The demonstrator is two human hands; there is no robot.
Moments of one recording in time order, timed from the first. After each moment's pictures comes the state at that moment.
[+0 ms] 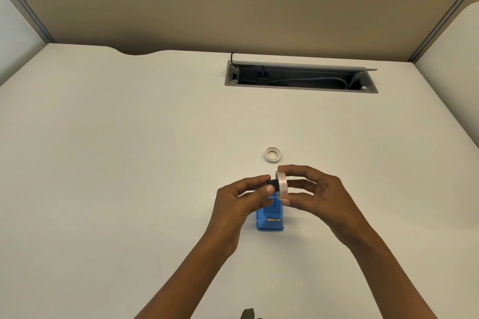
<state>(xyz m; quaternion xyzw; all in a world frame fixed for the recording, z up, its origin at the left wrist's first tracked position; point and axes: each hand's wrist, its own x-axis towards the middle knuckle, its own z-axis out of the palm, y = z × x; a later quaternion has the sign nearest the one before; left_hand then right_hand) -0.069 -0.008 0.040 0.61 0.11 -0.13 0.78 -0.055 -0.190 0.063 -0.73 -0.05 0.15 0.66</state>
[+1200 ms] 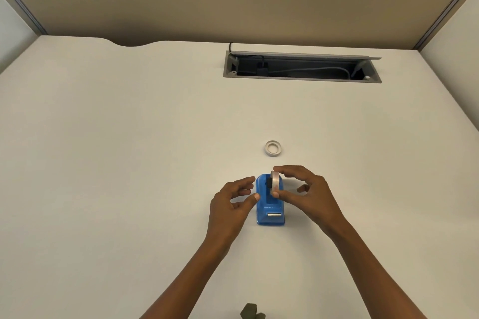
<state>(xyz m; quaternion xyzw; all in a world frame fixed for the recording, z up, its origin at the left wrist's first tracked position) -0.074 -0.001 0.005 0.76 0.12 -0.06 0.64 -0.040 -0.178 0.013 -0.84 0.01 0.10 0.53</state>
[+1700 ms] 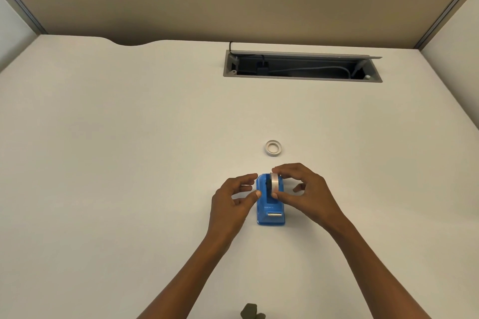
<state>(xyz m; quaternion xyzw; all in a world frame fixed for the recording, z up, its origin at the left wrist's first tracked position) -0.067 -0.003 0.002 0.77 0.11 -0.05 0.62 -0.036 -0.180 0.010 -0.86 -0.03 0.11 0.49</state>
